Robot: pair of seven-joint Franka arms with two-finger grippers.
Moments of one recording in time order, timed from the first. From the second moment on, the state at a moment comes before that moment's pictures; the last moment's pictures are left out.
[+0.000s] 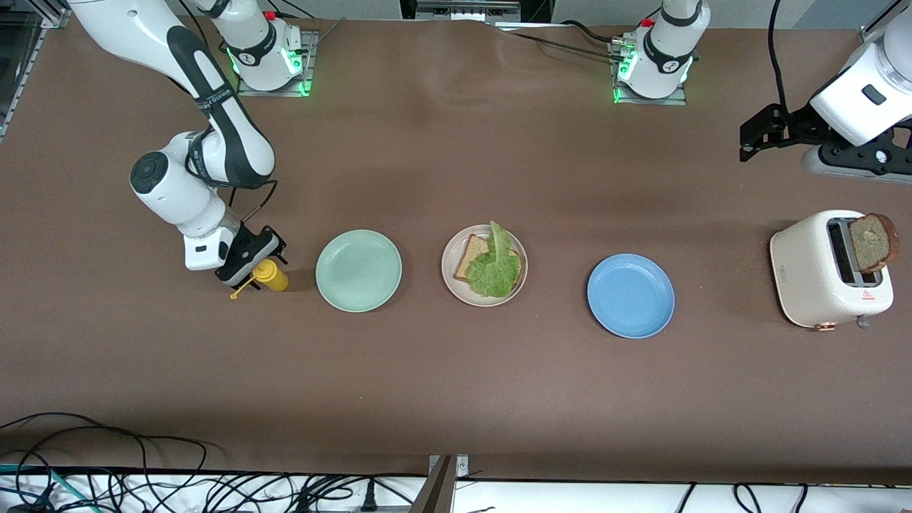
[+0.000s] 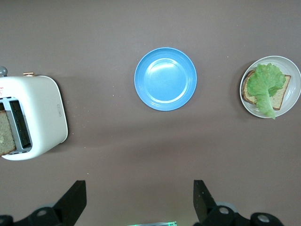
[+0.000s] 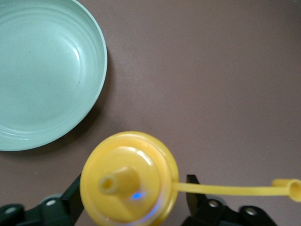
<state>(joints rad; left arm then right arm) 0.06 0.06 -0.20 -1.43 0.02 1.40 -0.02 0.07 0.37 0.10 -2.20 0.31 2.80 -1.00</state>
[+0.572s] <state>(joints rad) 0.06 0.06 -0.20 -1.43 0.02 1.40 -0.02 0.02 0.27 0.10 -2.18 0.33 2.60 -0.99</state>
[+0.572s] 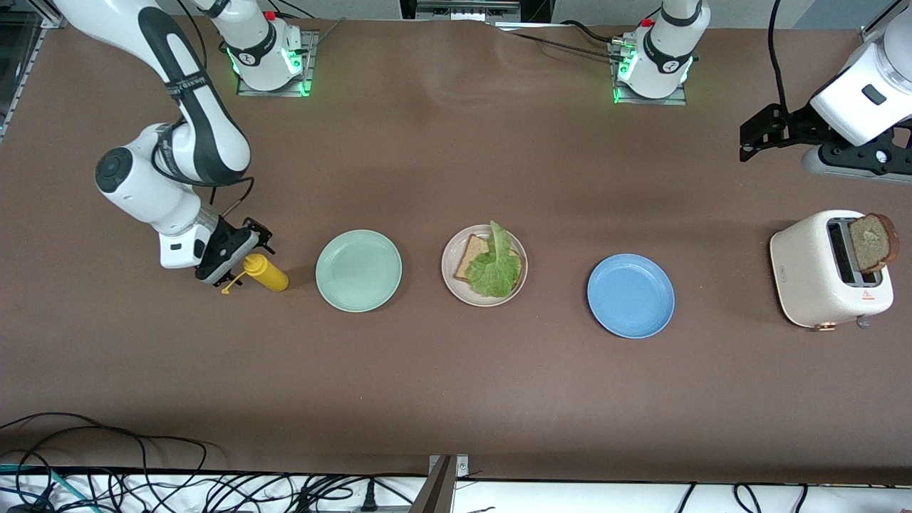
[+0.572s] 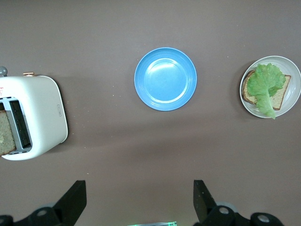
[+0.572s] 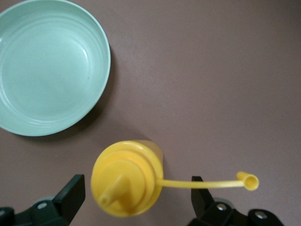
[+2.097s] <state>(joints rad) 0.31 0.22 -0.16 -1.44 0.07 1.42 0.02 -0.02 0.00 0.09 -1.86 0.00 1.73 -0.04</state>
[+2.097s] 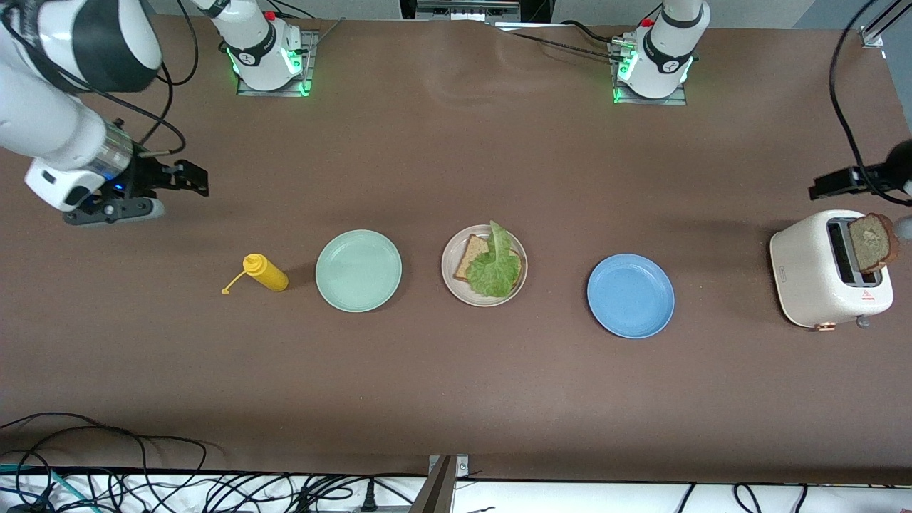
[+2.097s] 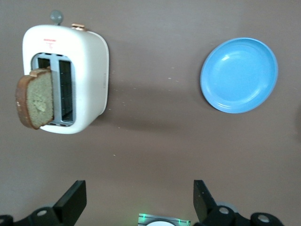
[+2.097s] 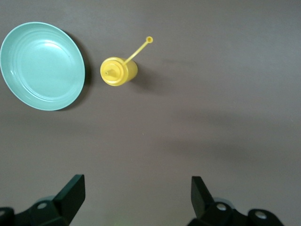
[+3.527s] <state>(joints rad) 0.59 0.50 -0.17 -1.47 0.22 1.65 0.32 -0.14 -0.04 0.08 -1.68 -0.03 1.52 0.01</state>
